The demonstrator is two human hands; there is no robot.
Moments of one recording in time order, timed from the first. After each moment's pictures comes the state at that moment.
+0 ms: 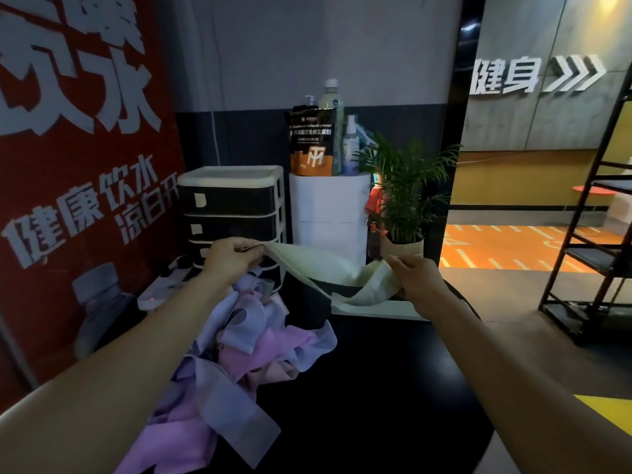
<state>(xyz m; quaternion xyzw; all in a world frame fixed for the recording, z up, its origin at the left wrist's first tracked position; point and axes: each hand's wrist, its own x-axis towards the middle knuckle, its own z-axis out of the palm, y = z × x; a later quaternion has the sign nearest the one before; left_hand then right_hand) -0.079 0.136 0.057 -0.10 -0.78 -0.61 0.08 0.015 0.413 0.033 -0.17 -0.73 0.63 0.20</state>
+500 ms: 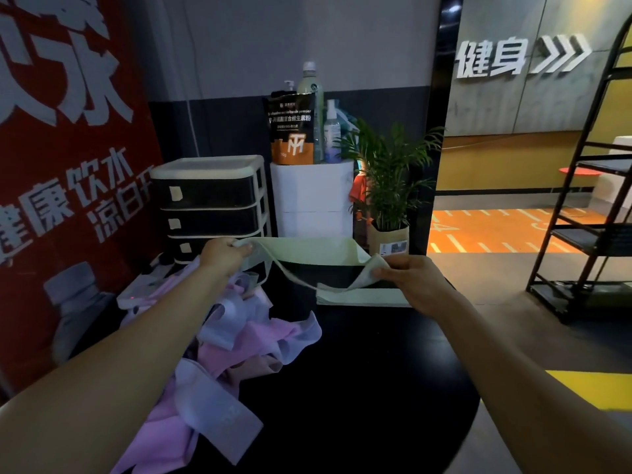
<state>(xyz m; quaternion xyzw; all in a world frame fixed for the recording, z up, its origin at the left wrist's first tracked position) -0.087 0.164 0.048 -0.02 -0.83 -0.55 0.07 0.033 0.442 0.014 -0.05 -0.72 0.67 0.14</state>
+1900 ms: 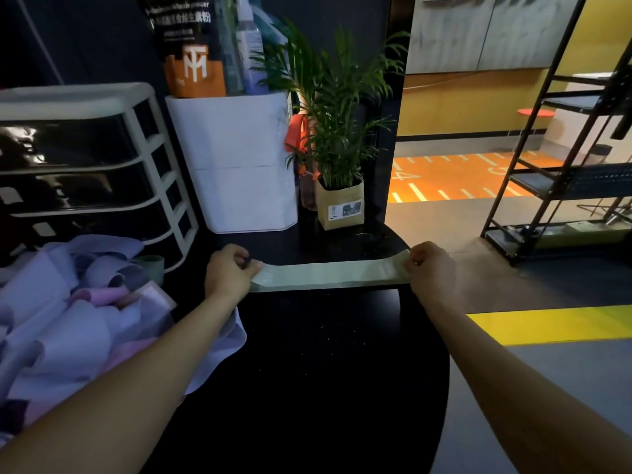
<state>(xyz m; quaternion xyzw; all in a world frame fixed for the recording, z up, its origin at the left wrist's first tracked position) -0.138 0.300 -0.080 -0.06 -0.89 -0.45 0.06 -0.010 0.575 -0.089 -0.34 -0.83 0.35 0.28</state>
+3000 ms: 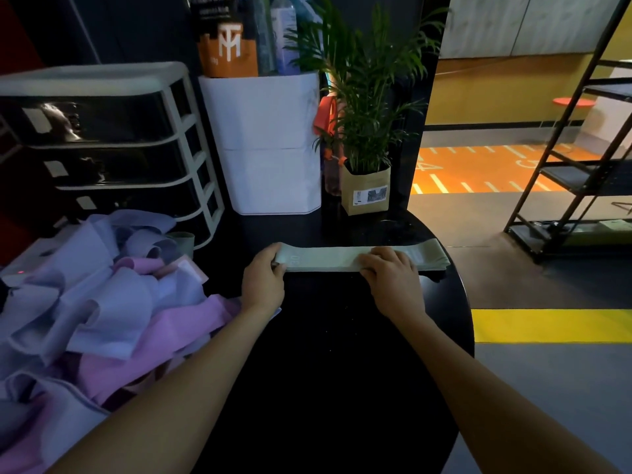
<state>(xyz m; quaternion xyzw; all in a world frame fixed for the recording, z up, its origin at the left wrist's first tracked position) -0.098 0.297 -0.106 -0.12 -0.88 -0.46 0.08 -0.011 0.490 -0.108 -0.11 -0.96 0.15 0.19</state>
